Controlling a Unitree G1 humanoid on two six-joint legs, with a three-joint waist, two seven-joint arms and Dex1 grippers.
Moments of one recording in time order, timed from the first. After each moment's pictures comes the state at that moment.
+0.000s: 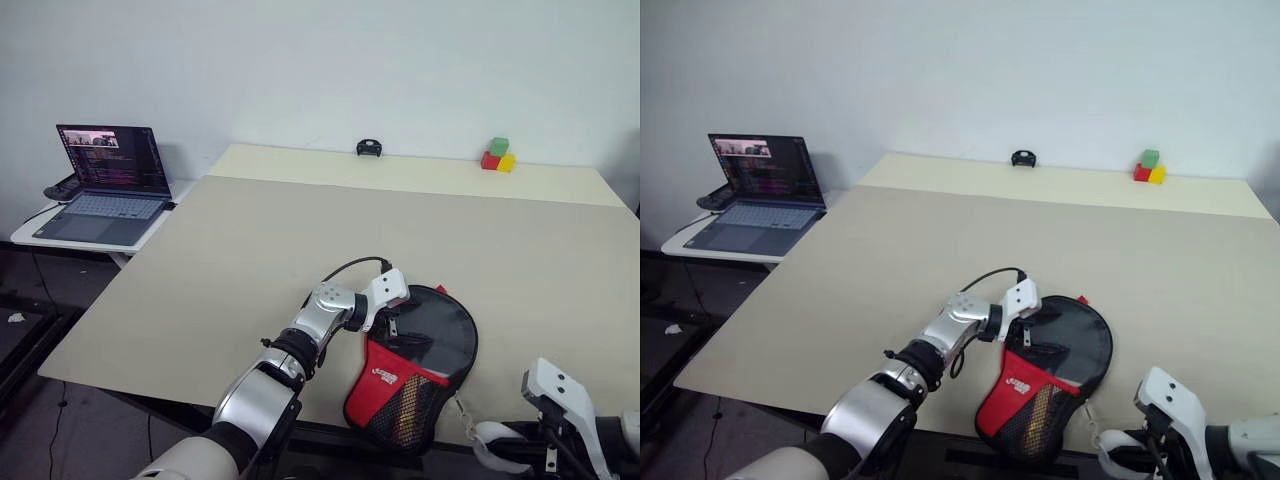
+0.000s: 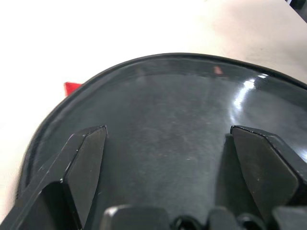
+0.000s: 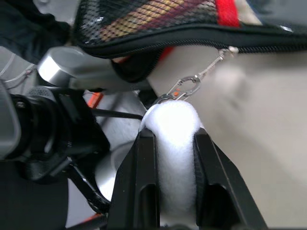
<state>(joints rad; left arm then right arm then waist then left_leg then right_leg) -0.90 -0.01 -0.30 1.05 0.04 -0.20 -1.08 0.47 -0.98 -0.36 -0.87 0.68 1.06 0.90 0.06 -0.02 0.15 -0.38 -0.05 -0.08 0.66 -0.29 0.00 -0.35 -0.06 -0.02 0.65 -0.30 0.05</state>
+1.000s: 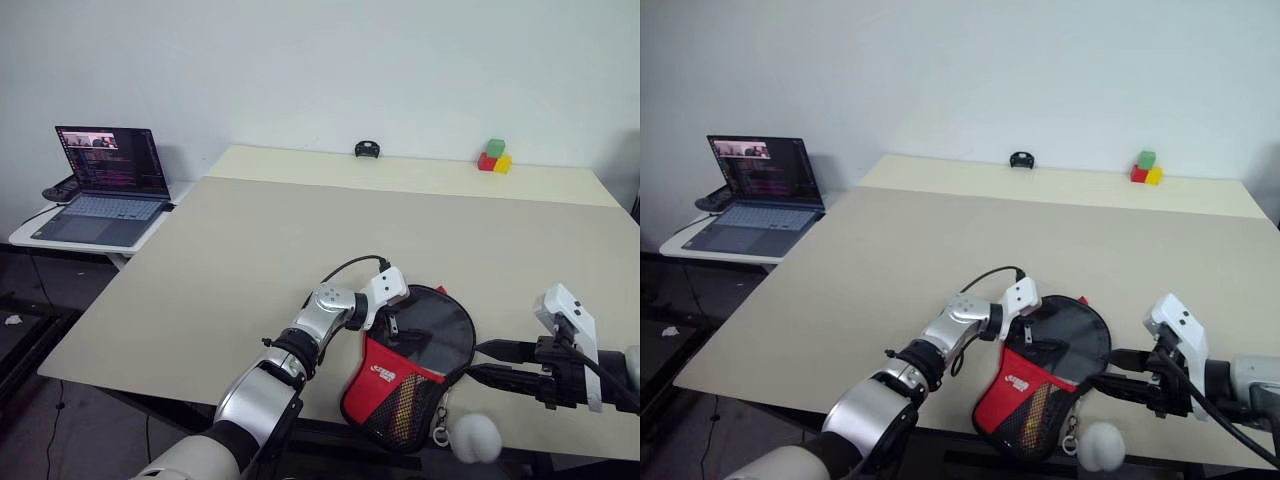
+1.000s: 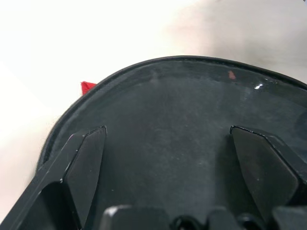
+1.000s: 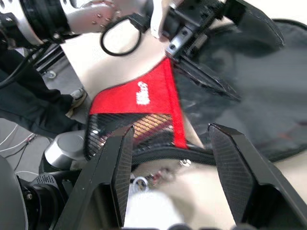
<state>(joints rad) -0.91 -0.02 -0.28 1.06 0.05 -0.22 -1.01 0.06 -0.99 -0.49 -0.68 1.10 1.22 0.67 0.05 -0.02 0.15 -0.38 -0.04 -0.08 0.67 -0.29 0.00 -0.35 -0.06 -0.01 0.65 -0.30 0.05</state>
